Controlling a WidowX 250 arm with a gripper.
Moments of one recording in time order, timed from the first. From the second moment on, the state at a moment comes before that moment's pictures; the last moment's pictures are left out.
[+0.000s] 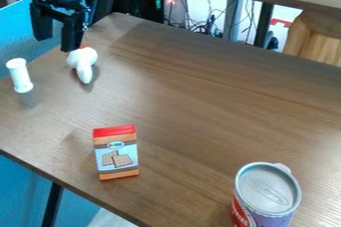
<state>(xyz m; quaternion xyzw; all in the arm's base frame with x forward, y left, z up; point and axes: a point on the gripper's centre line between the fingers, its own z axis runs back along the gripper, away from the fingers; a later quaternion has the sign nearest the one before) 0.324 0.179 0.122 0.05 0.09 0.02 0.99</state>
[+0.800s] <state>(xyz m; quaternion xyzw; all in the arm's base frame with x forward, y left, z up) 0.369 0.188 0.090 -0.05 -0.01 0.26 0.96</state>
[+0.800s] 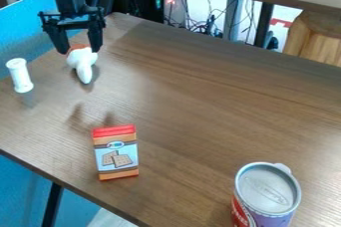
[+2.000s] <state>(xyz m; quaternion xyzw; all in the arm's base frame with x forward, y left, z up) 0.391 0.187 0.040 0.08 -0.01 0.40 0.91</state>
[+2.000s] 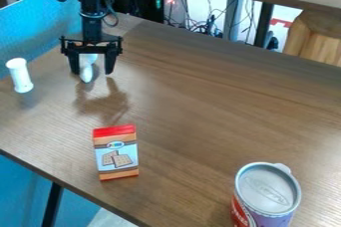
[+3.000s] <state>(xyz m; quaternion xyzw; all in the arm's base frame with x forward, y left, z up) 0.382 0.171 0.043 0.08 0.07 0.34 0.93</state>
